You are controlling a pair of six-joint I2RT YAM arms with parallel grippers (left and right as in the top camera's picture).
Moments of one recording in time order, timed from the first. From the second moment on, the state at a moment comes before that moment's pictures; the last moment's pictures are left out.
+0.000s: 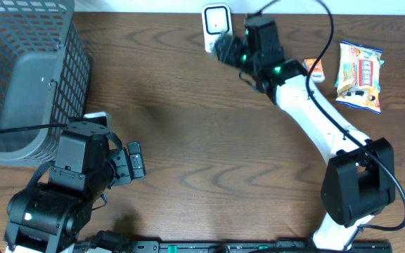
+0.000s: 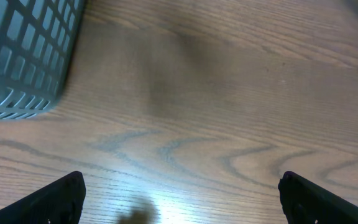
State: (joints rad) left arm -0.29 0.89 1.23 -1.31 -0.11 -0.41; right arm 0.39 1.90 1.55 -0.21 -0.10 0.68
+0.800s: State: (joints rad) left arm -0.29 0.89 1.23 -1.31 -0.11 -0.41; right arm 0.37 2.42 2.11 -0.16 0.07 0.36
